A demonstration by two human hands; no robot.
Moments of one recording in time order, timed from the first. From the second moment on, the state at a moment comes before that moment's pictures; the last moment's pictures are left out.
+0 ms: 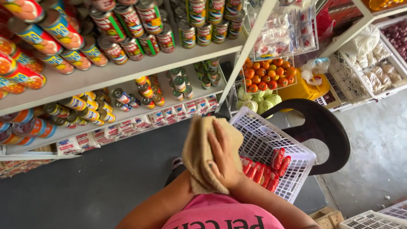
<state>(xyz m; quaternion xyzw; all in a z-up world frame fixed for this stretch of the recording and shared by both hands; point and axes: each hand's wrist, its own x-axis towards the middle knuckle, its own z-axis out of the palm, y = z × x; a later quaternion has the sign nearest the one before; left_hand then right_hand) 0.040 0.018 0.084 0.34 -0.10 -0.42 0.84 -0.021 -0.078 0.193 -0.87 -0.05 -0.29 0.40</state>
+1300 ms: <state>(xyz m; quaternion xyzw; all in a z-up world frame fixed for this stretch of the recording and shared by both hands) 0.154 0.181 0.204 0.40 -0.13 -0.48 0.77 0.043 0.001 0.125 -0.56 0.28 -0.37 0.68</state>
